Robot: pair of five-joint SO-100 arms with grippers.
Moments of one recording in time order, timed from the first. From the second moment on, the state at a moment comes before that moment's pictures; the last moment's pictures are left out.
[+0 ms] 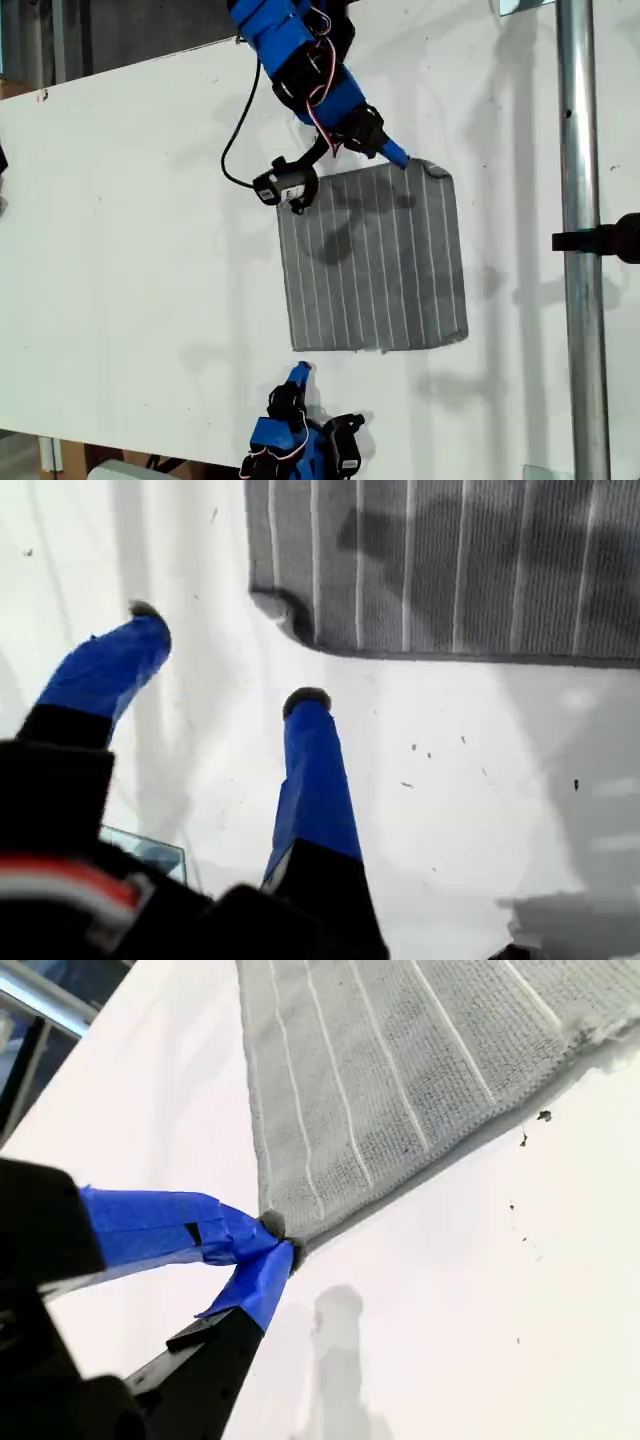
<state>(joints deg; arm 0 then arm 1) -12.0 199.2 178.4 71.0 -82.6 -30.3 98.6 86.9 84.7 60.8</state>
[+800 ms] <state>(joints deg) -12.0 199.2 178.4 70.8 -82.6 -35.5 65.0 75.7 77.5 71.7</state>
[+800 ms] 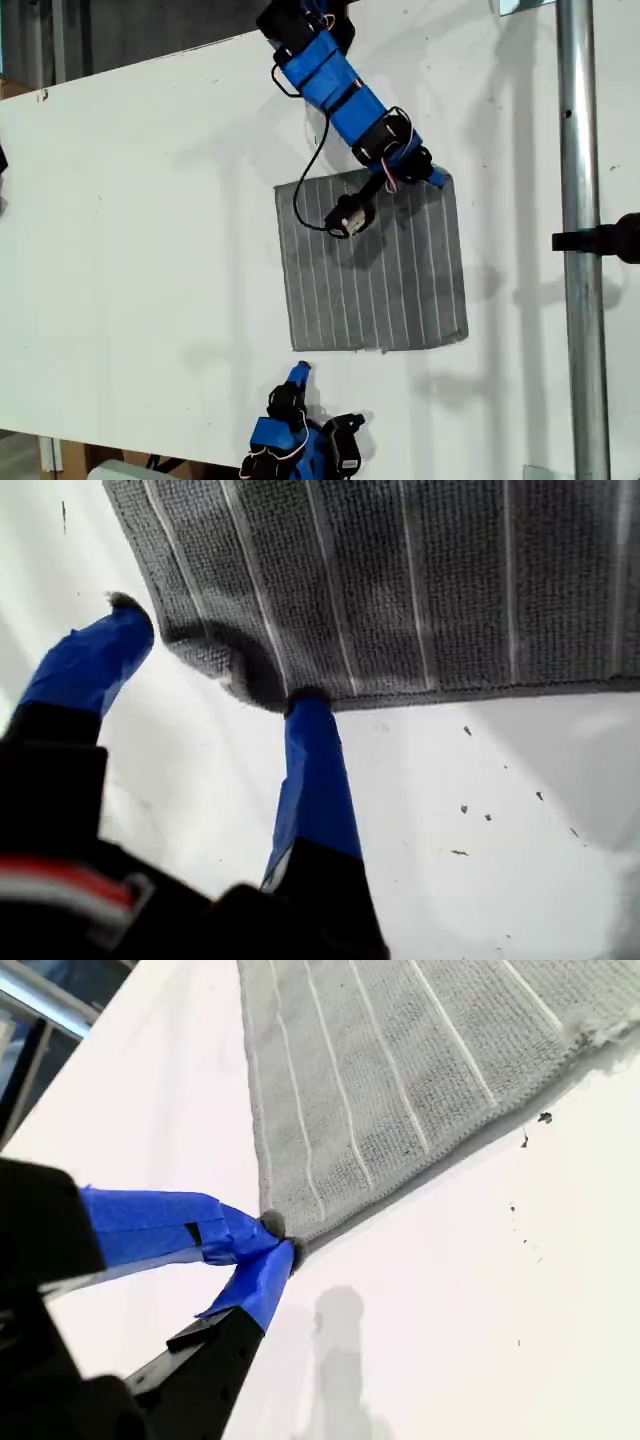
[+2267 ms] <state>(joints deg) 2.1 146.7 139.7 66.0 -94.7 -31.2 56.2 73.2 69.6 71.7</state>
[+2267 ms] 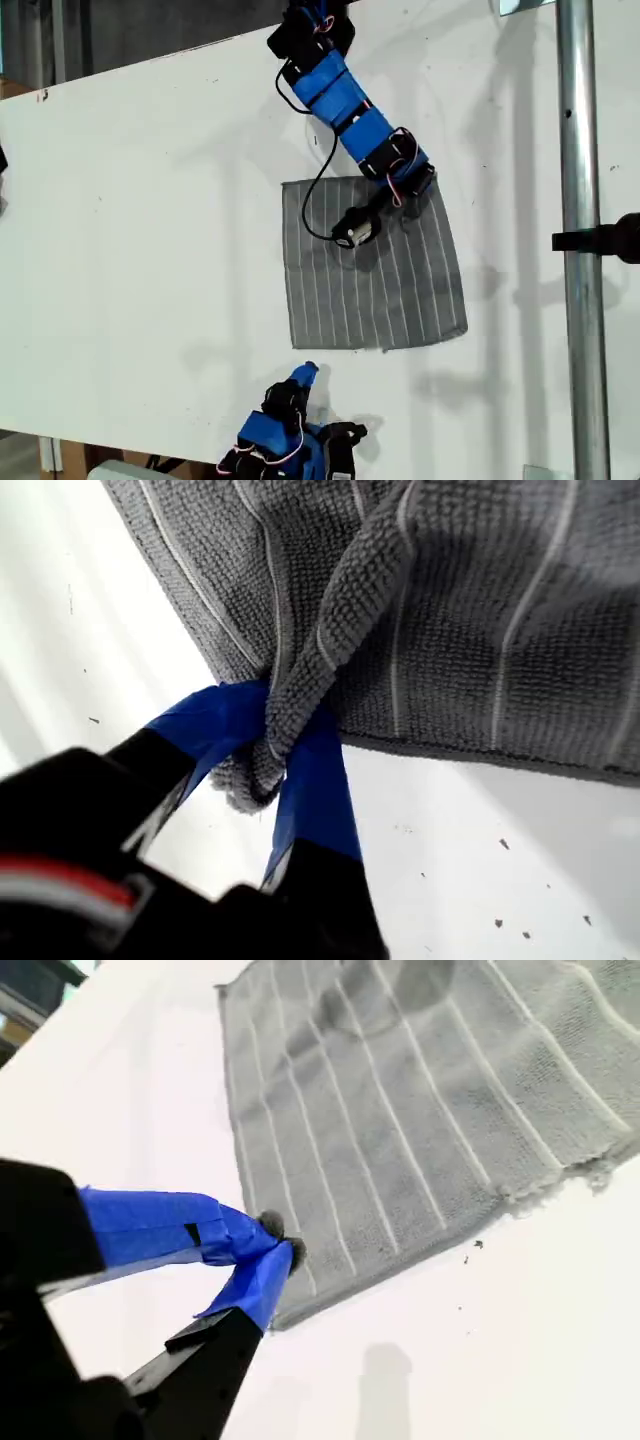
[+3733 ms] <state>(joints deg) 30.1 58.1 59.1 81.1 -83.9 -31.1 56.4 73.3 69.6 71.2</state>
